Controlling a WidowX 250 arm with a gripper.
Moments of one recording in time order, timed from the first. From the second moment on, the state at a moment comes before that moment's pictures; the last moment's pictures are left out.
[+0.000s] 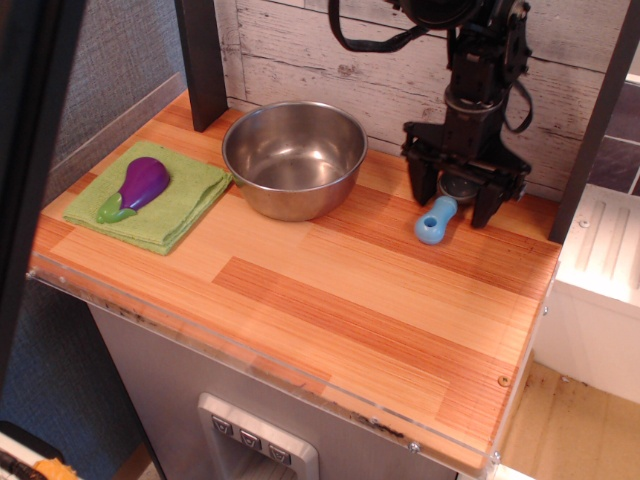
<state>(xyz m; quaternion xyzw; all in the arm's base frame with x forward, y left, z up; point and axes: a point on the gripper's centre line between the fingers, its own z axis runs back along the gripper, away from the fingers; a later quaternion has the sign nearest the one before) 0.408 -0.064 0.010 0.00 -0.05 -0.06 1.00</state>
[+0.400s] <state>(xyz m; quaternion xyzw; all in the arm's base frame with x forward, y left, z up) 0.415 -0.049 0.067 -0.04 -0.10 -0.05 0.99</state>
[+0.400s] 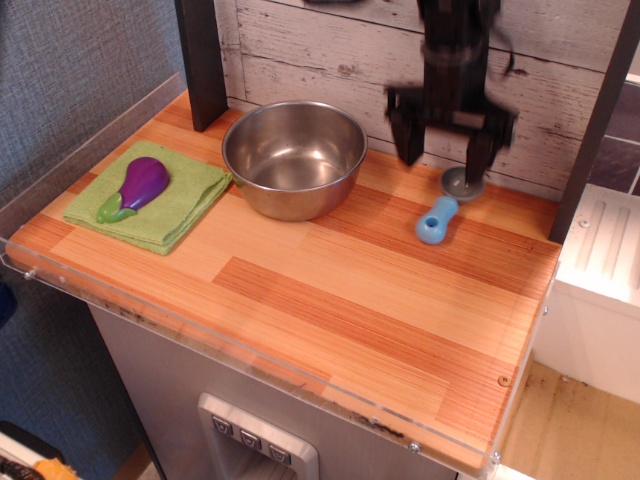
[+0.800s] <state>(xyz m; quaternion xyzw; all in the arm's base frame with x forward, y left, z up) 0.364 -0.033 0.100 -0.04 -0.10 -0.08 0.99</state>
